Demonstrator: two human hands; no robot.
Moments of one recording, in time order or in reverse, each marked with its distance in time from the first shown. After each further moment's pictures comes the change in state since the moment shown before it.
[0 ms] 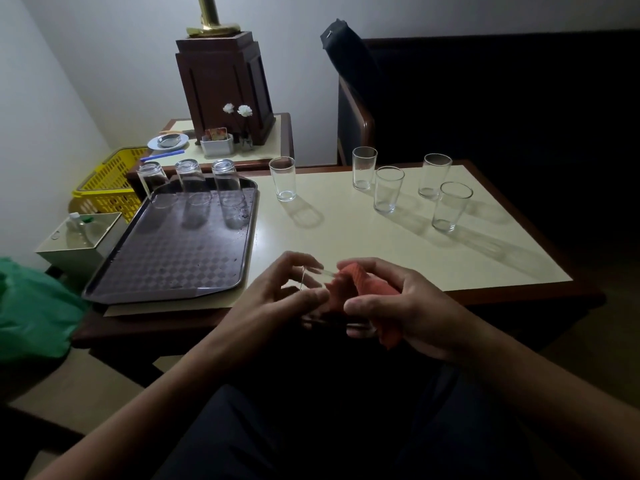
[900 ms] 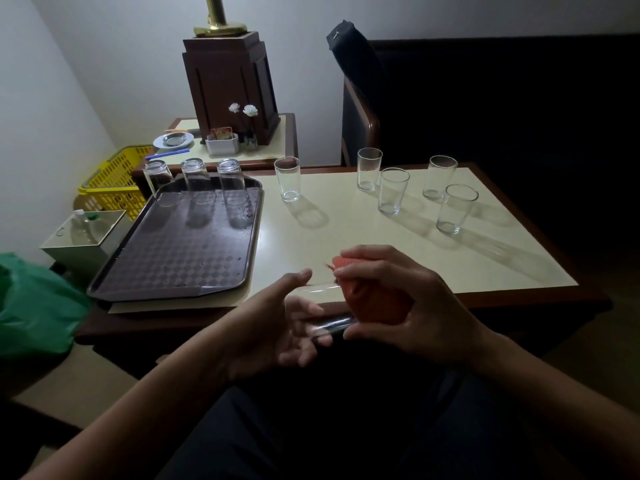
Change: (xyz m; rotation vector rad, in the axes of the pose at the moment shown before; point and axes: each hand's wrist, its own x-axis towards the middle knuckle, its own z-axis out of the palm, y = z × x) left_hand 0.002 0.004 -0.002 -0.452 -0.142 -0.572; right_hand -0.003 -0.001 -0.009 -0.854 0.016 -0.653
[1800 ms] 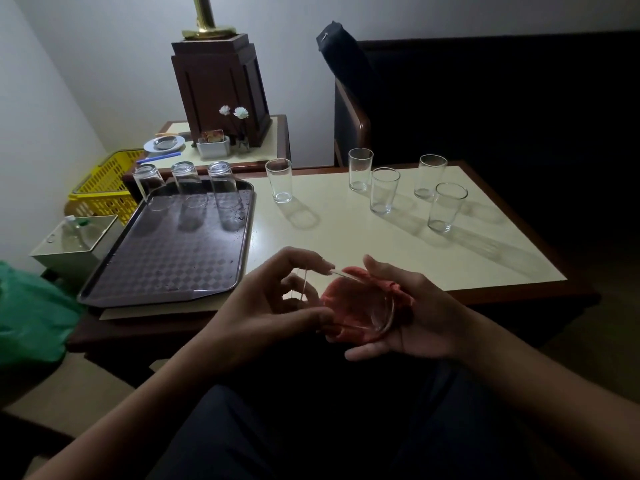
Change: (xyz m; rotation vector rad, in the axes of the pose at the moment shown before) left_hand -0.009 0.000 -0.005 0.513 -0.067 0.753; right_hand 0.007 -0.001 -0.001 1.278 -0.215 0.941
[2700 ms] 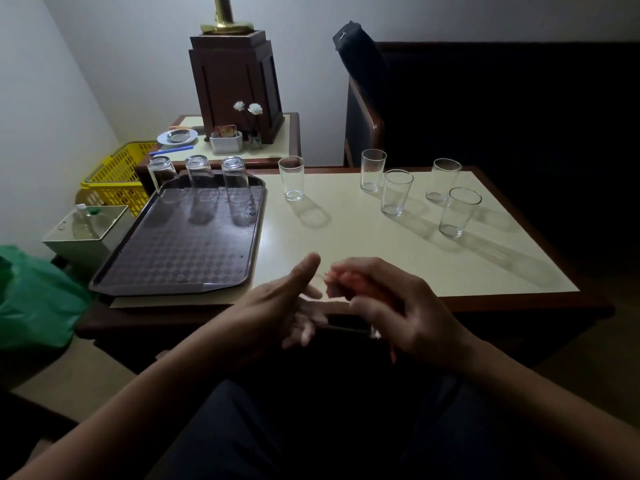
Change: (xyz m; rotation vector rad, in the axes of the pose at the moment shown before) left_hand 0.008 -0.007 0.001 -0.180 0.141 -0.532; right_hand 0.010 0.016 0.009 -0.973 0.127 -0.821
